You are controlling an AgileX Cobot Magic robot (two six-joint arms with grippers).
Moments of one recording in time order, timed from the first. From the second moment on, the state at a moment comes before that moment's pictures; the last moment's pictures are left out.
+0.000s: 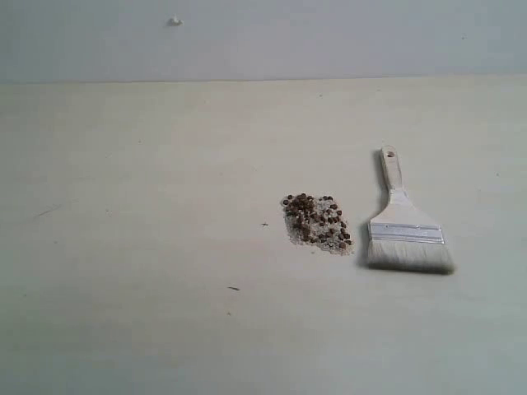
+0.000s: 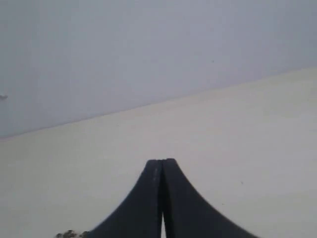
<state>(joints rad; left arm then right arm) 0.00 0.01 -0.14 1.60 -0.35 -1.97 -0.07 0.66 -0.39 0.87 0.17 -0.67</state>
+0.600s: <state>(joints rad) 0.00 0.01 -0.14 1.60 -0.36 -1.97 -0.07 0.01 -0.19 1.03 0.46 -0.61</state>
